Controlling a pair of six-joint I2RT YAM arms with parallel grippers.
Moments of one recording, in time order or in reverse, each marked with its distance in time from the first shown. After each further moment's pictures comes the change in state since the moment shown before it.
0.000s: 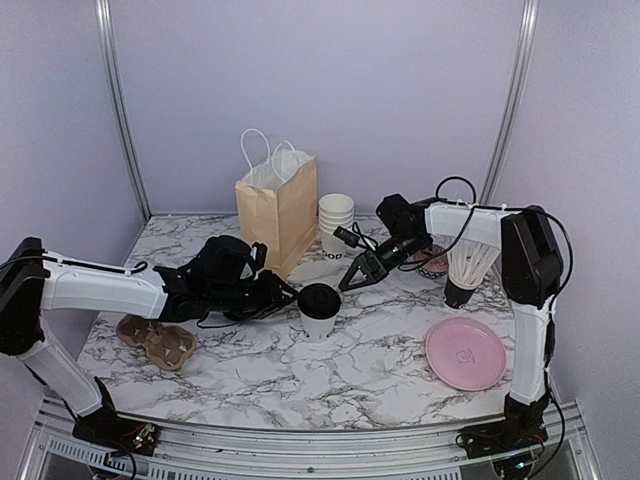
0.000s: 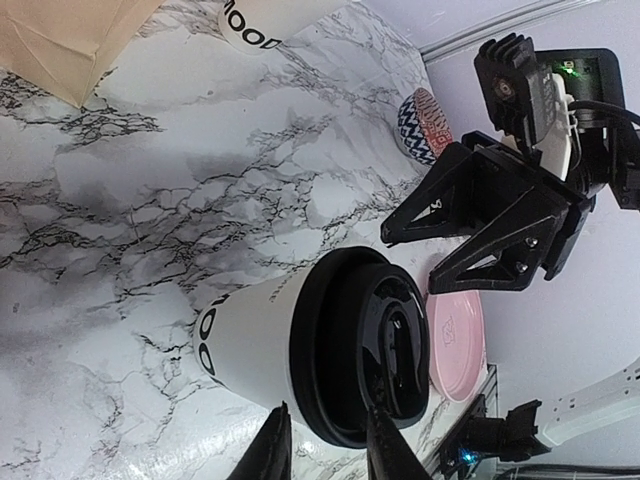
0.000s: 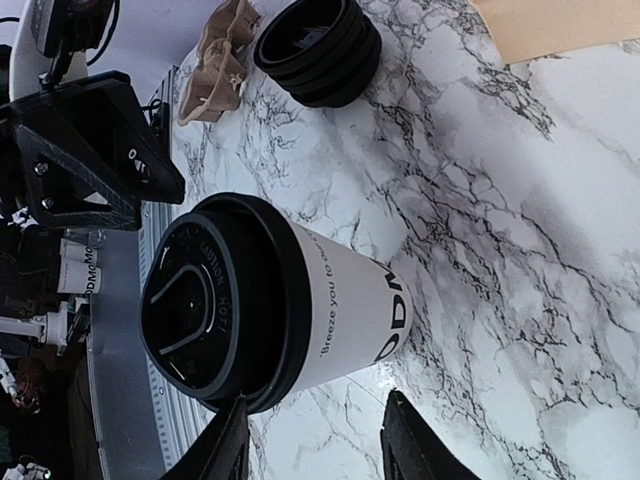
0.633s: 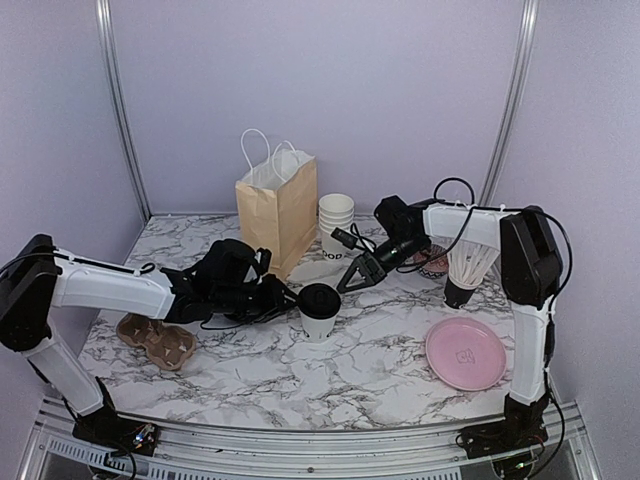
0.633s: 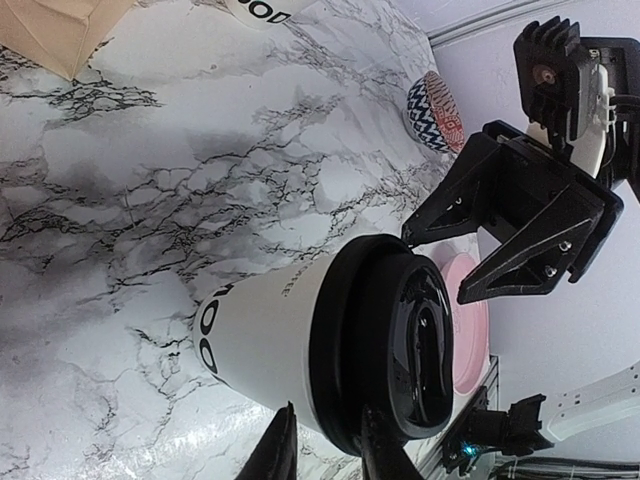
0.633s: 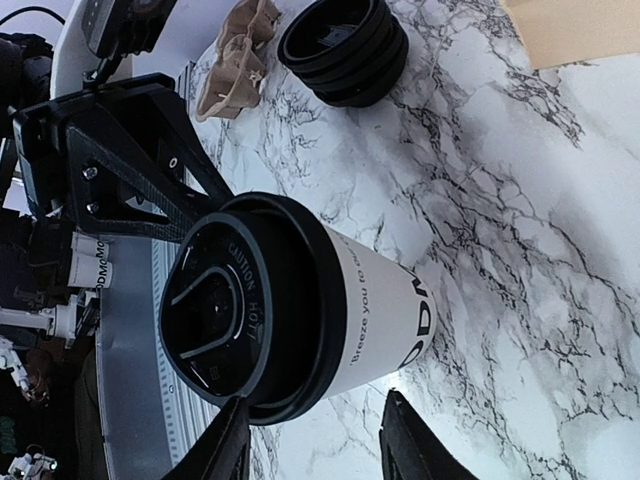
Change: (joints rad) left arm 0.007 0.049 0.001 0.025 0.042 -0.011; right arm 0.011 0.000 -0.007 0.000 -0.036 -0.010
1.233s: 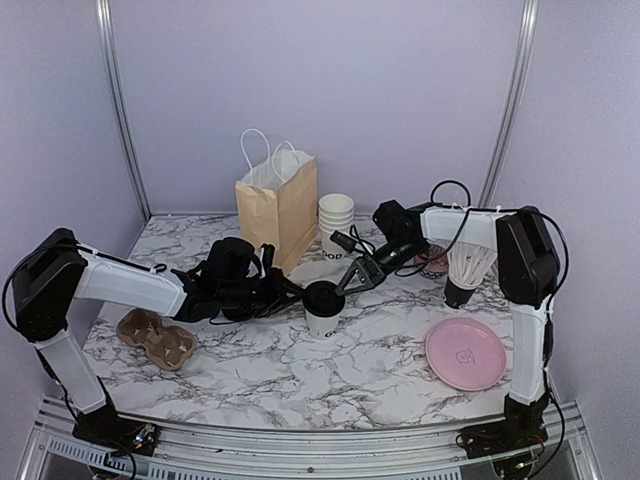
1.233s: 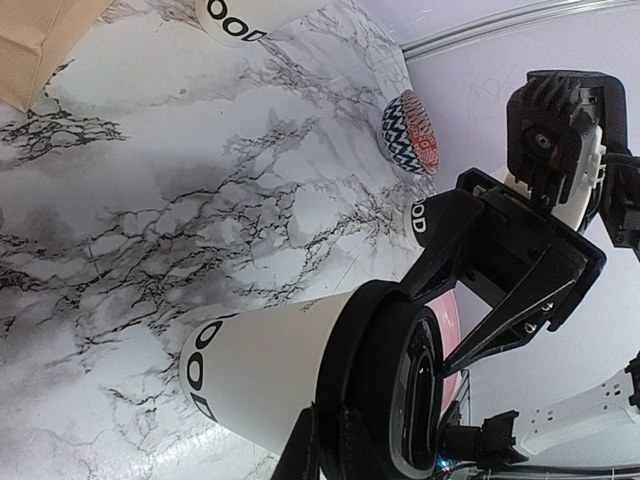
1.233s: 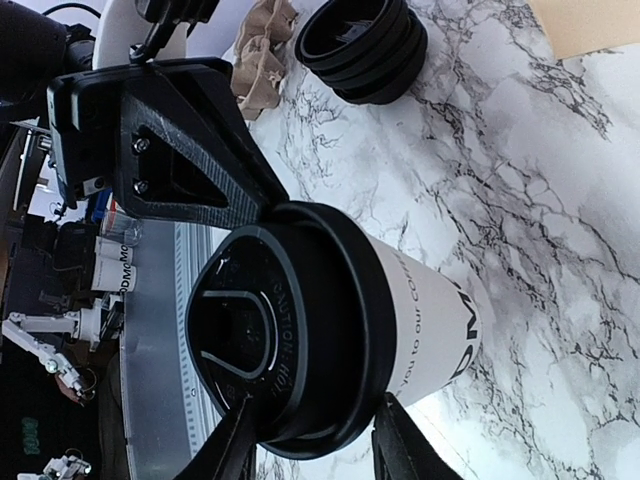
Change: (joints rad) left arm 0.050 0.107 0.010 0.163 0.084 -0.028; right arm 0.010 0.020 -0.011 0.002 -0.045 0.011
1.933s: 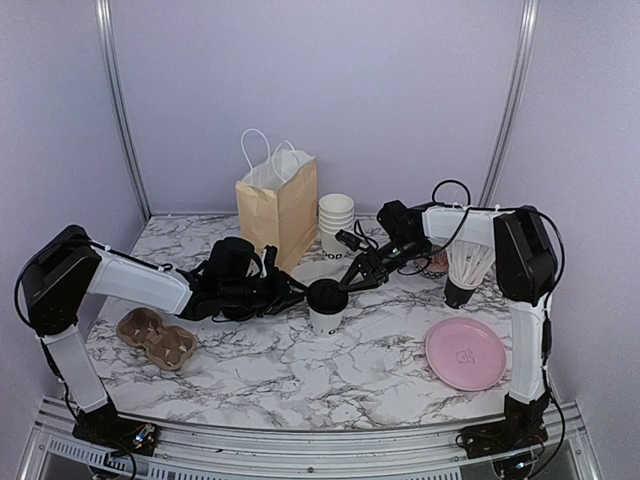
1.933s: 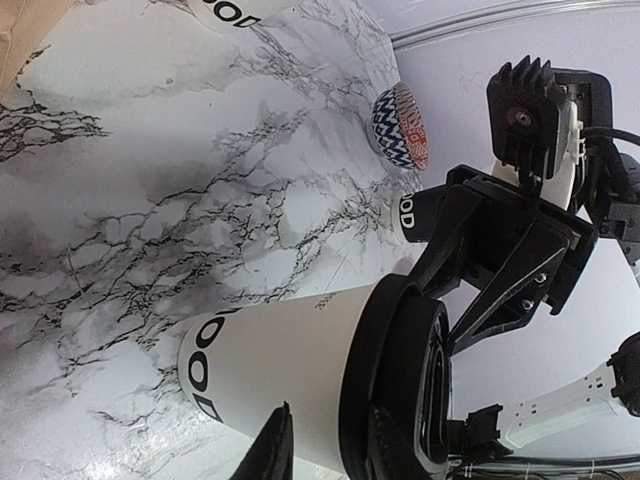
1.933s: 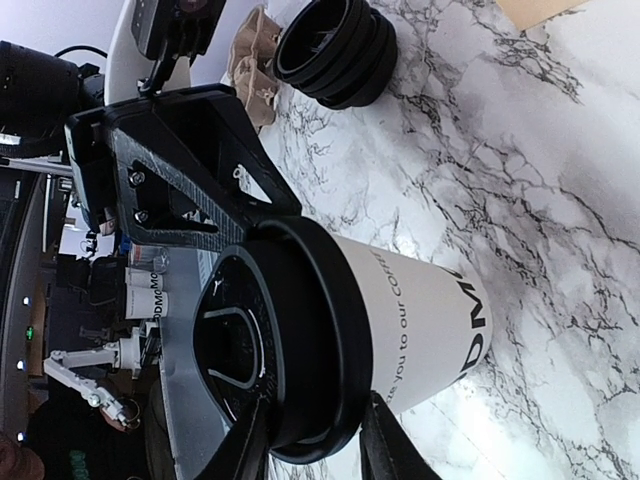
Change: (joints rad) left arm 0.039 0.069 0.002 0.086 0.105 -0.029; right arm -0.034 0.027 0.013 -0.003 -0.031 0.131
